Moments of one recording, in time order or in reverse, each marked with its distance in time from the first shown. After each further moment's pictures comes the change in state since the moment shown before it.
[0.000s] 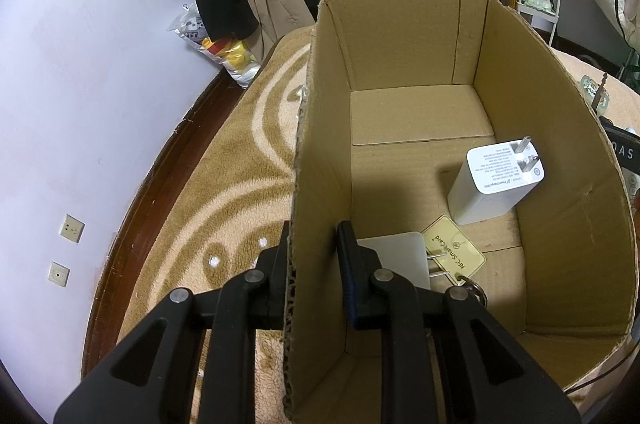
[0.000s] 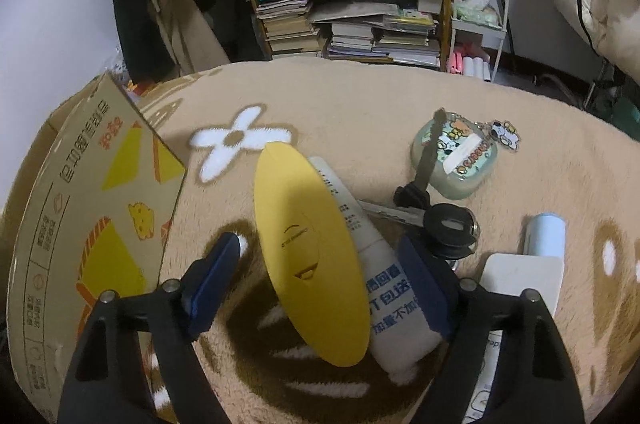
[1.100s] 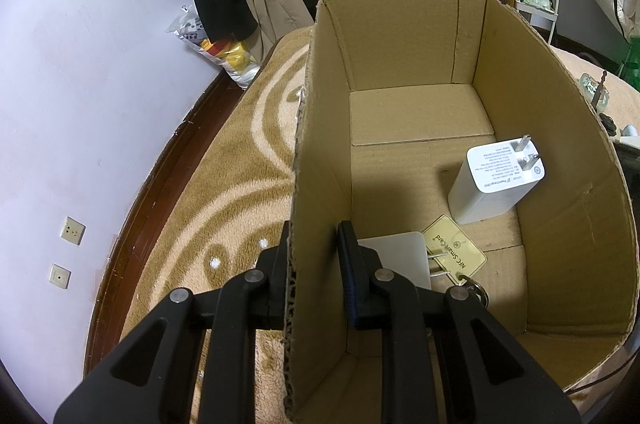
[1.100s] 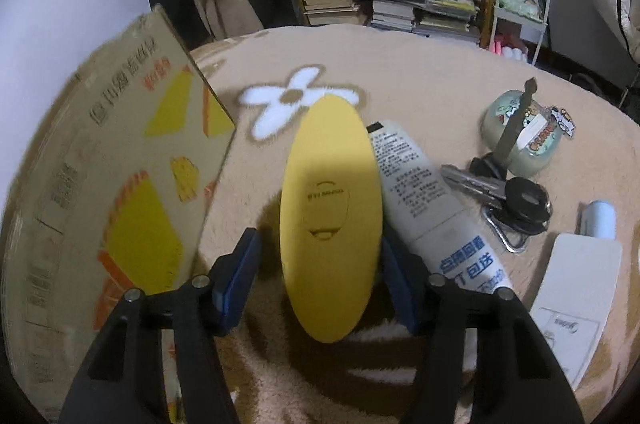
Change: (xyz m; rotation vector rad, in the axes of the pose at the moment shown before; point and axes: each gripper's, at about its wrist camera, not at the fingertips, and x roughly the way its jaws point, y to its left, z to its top) left arm 0.001 0.000 0.001 0.005 0.000 0.002; right arm 0.018 0.035 -0.014 -0.092 0.077 0.081
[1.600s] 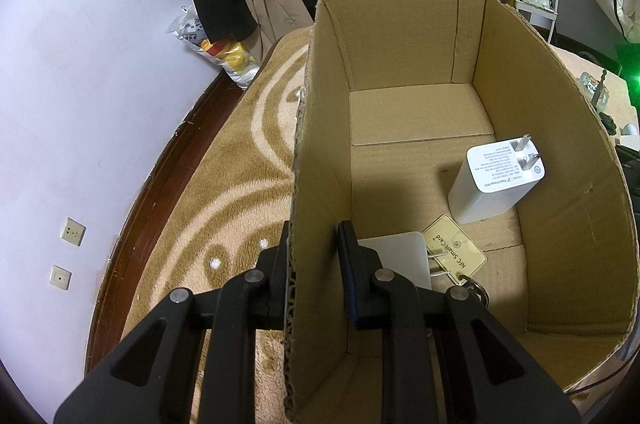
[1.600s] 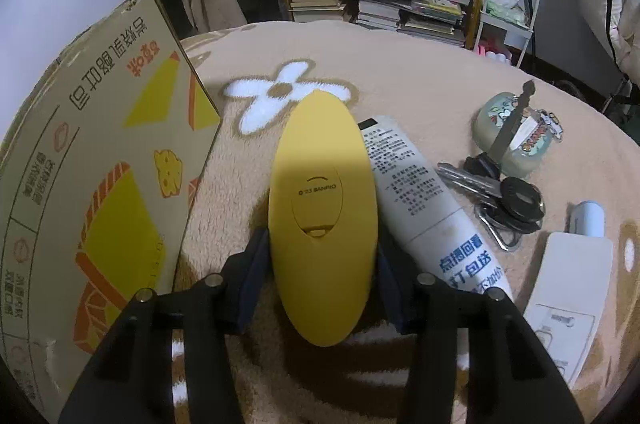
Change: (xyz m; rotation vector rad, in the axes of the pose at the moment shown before) left arm 0.000 -0.001 0.000 0.002 0.000 0.001; right arm 0.001 0.005 0.001 -0.009 0.011 -0.084
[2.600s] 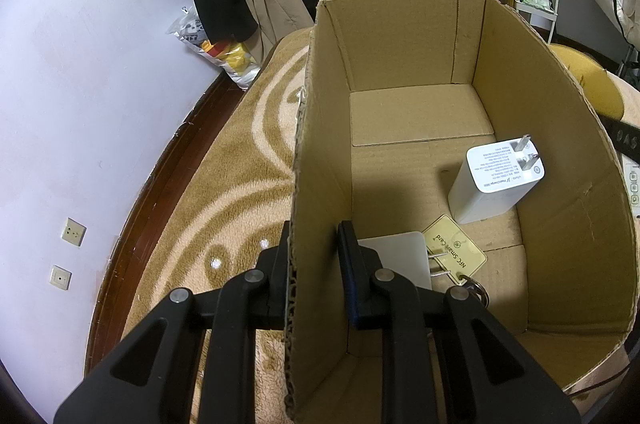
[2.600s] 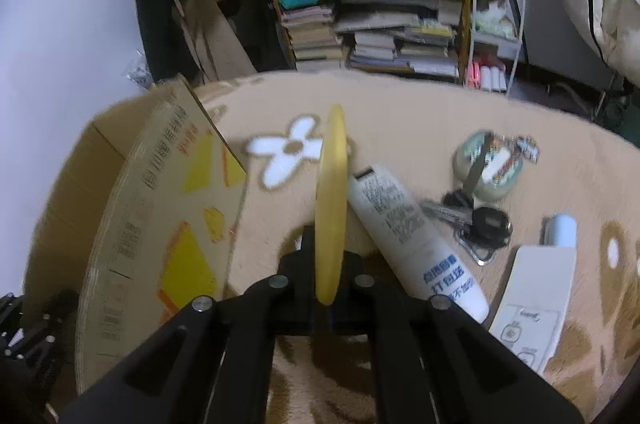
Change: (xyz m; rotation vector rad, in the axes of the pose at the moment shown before) left arm -0.001 0.000 0.000 0.004 -0.004 0.001; right arm -0.049 0.001 0.016 0.073 -0.124 0.054
